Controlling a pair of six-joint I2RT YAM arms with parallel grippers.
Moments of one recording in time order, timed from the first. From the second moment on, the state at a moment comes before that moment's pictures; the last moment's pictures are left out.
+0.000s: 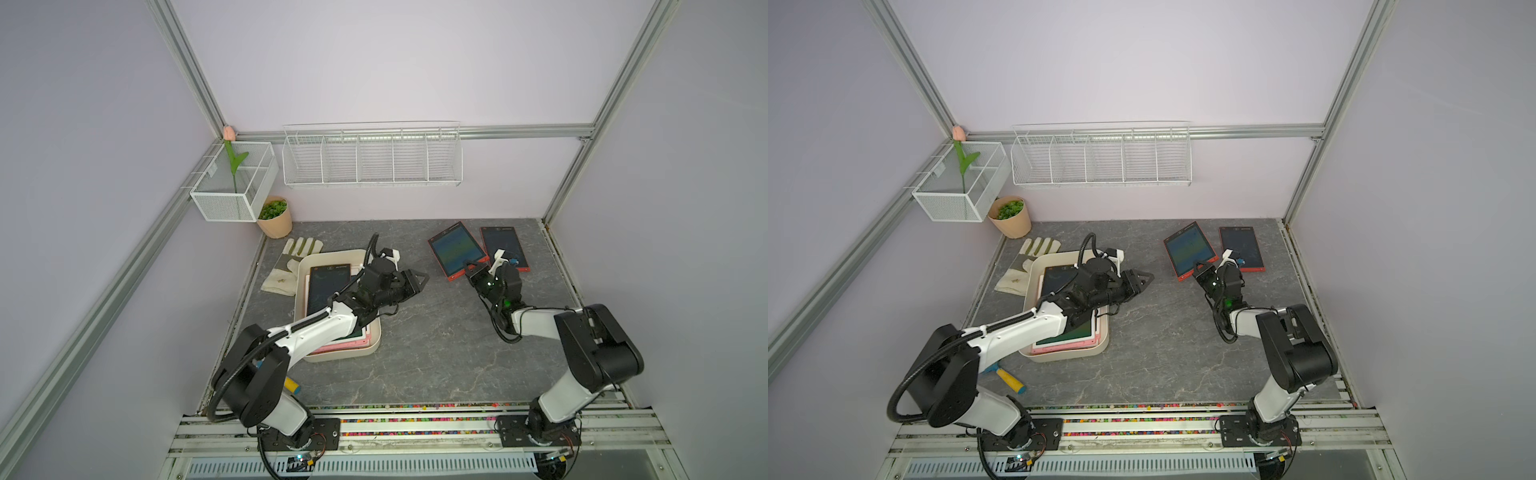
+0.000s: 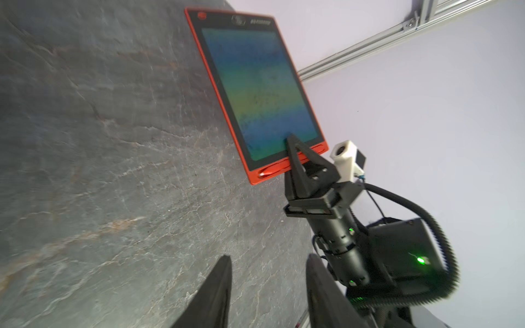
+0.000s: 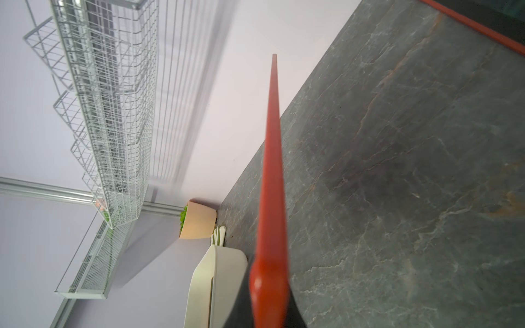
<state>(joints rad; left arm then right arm) -0.74 1.46 0.95 0.12 0.20 -1.00 0.28 1.70 0.64 0.85 -0.11 1.15</state>
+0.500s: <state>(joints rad) -0.64 1.22 0.85 -0.08 0.11 -0.90 0.28 2.02 0.62 1.20 0.11 1.27</state>
